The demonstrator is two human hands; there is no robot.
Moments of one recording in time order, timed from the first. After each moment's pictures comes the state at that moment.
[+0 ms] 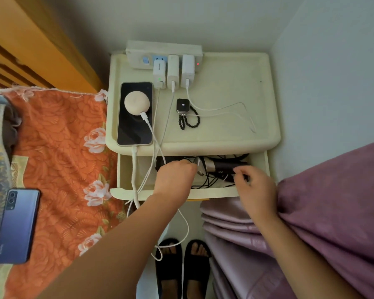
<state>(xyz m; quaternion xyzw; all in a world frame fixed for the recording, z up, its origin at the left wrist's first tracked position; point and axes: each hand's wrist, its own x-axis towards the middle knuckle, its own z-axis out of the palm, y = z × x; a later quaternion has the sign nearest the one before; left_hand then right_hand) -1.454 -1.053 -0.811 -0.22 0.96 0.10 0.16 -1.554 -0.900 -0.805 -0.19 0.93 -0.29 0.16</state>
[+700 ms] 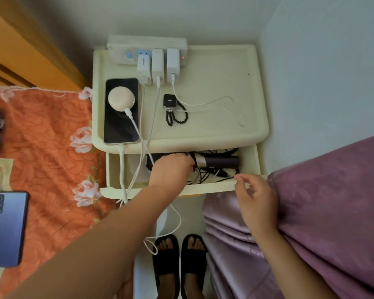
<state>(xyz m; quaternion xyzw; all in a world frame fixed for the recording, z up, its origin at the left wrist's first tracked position) -1.472 -1.051 -0.805 -0.23 0.94 0.19 0.19 -1.537 -0.869 -0.798 -0.13 0.91 -0.35 0.15</state>
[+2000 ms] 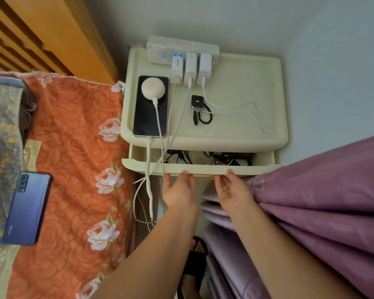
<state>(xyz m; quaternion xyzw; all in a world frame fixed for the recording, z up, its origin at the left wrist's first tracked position) -1.441 -1.015 -0.789 -0.67 0.00 0.70 -0.25 -1.518 -0.950 -0.830 0.42 0.47 -0.68 0.36</state>
